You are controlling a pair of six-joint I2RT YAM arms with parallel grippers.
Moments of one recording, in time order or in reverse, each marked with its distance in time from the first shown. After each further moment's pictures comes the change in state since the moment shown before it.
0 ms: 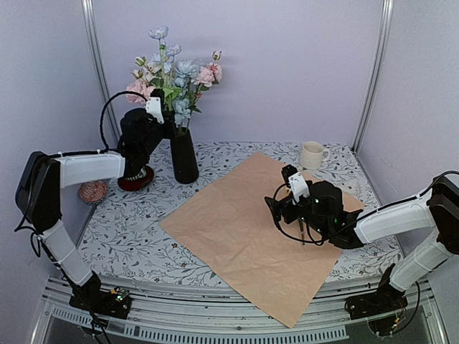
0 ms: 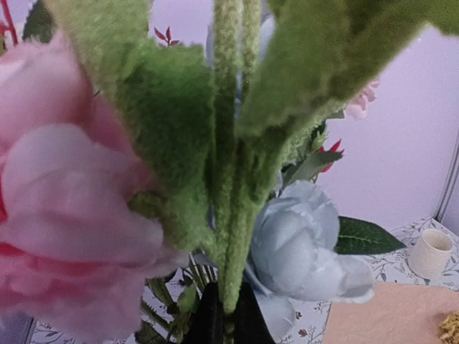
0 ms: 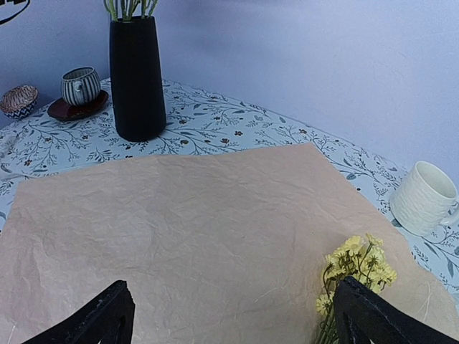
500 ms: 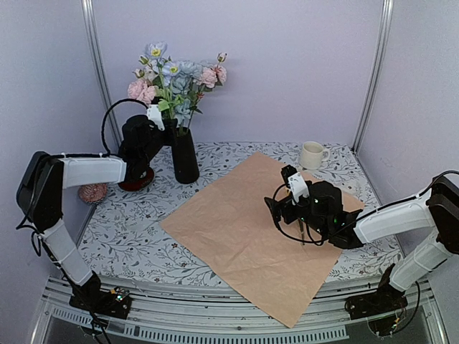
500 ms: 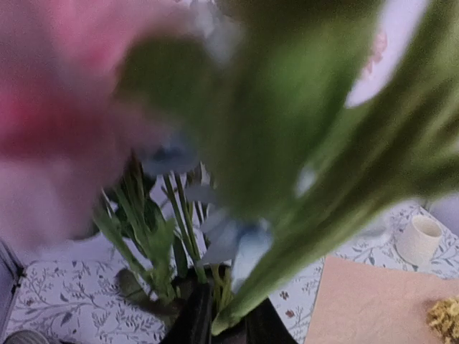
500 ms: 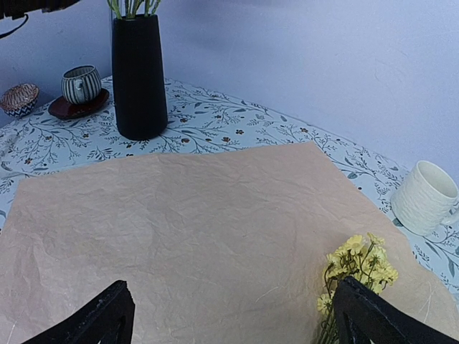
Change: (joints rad) left arm 0.005 0.014 -0.050 0.025 0.032 -0.057; right arm 0.000 0.004 0.002 -0.002 -0.003 0.000
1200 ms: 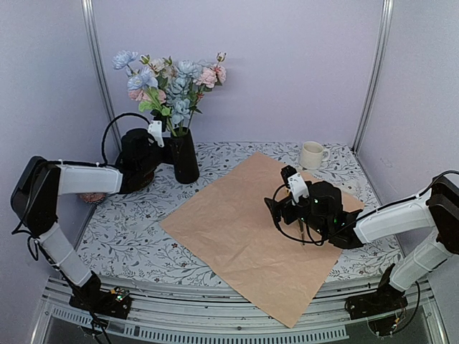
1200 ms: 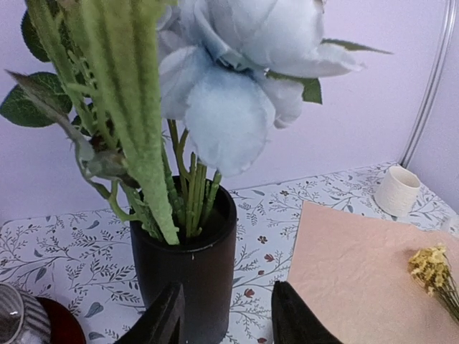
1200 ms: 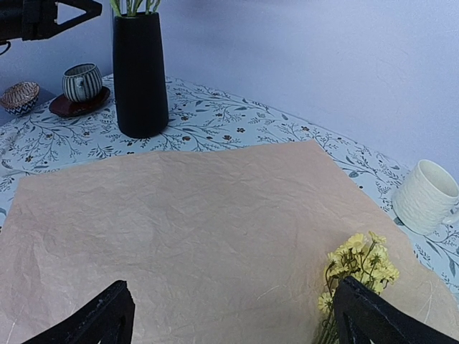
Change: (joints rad) left arm 0.000 -0.052 -0.149 -0.062 0.103 -0.047; right arm 0.000 0.000 0.000 -0.006 -0.002 0.000
